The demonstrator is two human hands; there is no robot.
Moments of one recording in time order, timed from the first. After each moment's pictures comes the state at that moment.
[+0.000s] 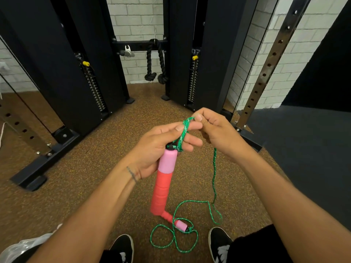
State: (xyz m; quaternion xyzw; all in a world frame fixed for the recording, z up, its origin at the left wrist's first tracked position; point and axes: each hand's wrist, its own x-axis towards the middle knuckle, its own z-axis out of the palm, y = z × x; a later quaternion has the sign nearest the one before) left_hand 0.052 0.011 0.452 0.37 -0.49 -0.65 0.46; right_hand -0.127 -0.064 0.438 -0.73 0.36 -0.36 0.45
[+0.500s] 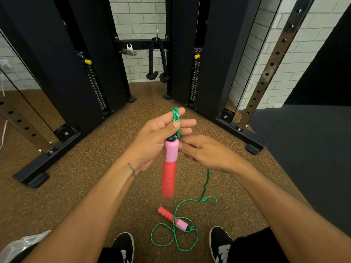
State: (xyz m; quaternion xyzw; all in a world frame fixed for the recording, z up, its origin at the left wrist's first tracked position) left_hand 0.058 0.004 0.452 0.42 -0.48 -0.57 0.51; right_hand -0.110 -0.042 0.425 -0.85 0.36 -0.15 0.36
